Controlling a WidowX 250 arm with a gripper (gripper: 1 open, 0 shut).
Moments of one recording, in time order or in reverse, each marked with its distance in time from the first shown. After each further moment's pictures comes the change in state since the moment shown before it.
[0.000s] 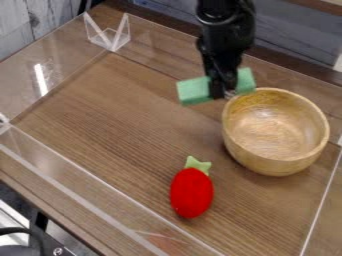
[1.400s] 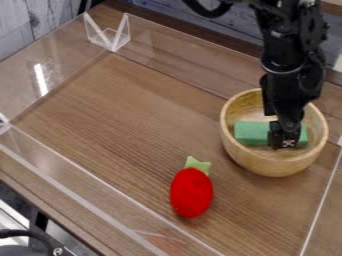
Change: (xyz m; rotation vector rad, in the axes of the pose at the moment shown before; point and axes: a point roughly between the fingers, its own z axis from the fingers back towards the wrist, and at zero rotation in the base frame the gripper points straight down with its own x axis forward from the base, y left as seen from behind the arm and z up) arm 0.036 -0.039 -0.027 -0.074 -0.052 -0.094
